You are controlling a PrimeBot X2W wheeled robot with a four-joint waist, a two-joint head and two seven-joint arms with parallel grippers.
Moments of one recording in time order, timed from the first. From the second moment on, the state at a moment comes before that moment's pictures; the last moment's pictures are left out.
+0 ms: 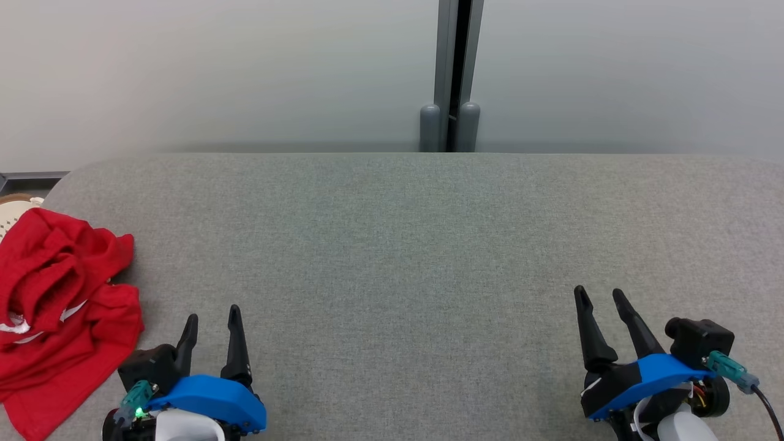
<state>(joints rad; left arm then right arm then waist) -0.13 0.10 -0.11 0.45 -0.41 -0.02 -0.17 -0.18 -0.05 0.02 0.43 0.37 0.13 -0.17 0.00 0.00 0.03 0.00</state>
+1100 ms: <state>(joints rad) -0.08 0.07 -0.13 0.49 -0.14 0.01 -0.24 -0.13 -0.05 0.01 0.49 0.10 0.13 -0.24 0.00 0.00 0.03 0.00</state>
